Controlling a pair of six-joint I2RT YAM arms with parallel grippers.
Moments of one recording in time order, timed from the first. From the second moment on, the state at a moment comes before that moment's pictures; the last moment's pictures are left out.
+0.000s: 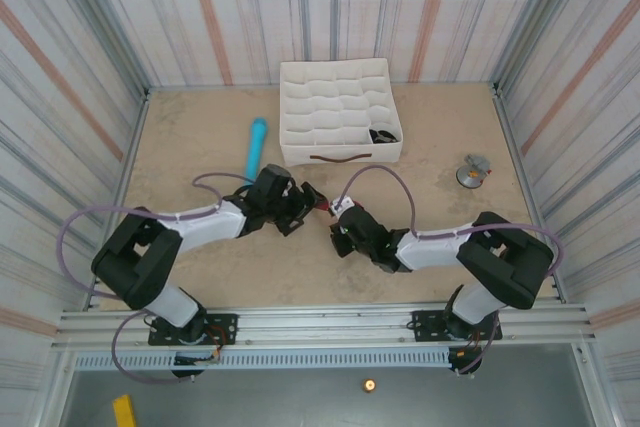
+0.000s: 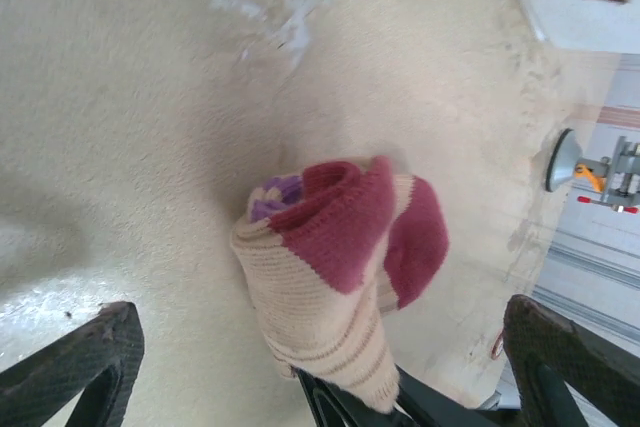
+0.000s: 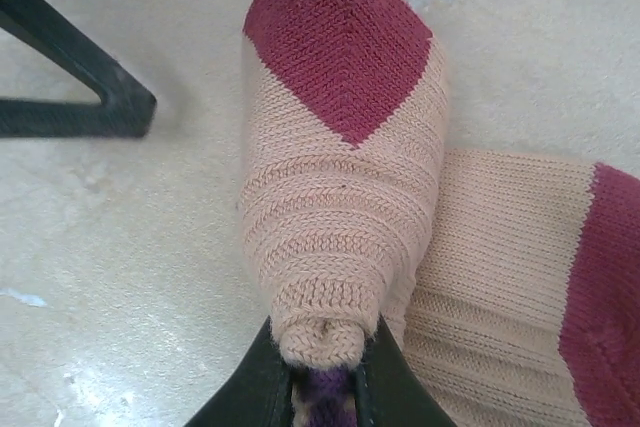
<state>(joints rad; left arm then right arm) -0.66 1.51 0.74 -0.01 0.25 -1.23 0.93 1.52 0.50 0.30 0.18 0.31</state>
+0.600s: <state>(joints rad) -0.72 1.47 0.76 -0.09 0.15 -1.12 0.66 1.51 0.35 0.53 -0.28 0.57</state>
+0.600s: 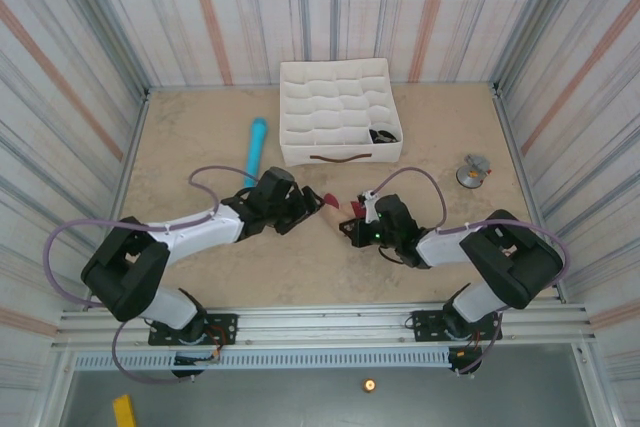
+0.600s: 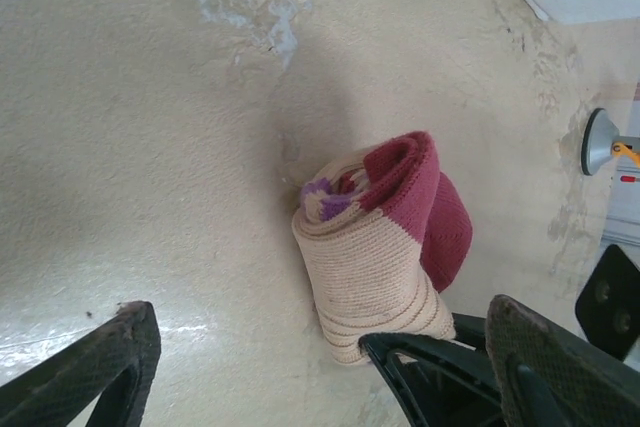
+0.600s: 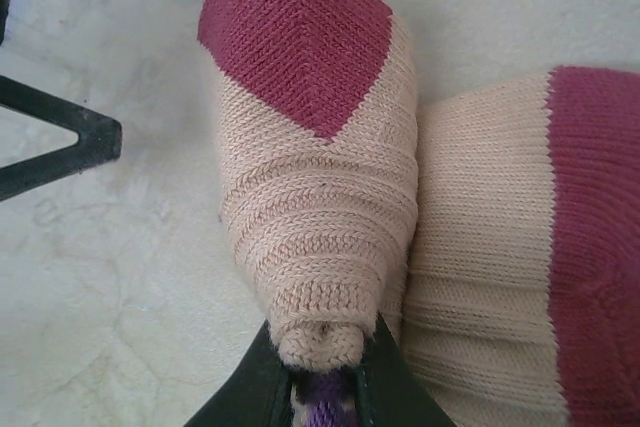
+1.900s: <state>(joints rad) -0.84 1.76 0.93 -0.04 0.16 -1.13 0.48 1.48 0.36 0.37 -0.42 1.10</state>
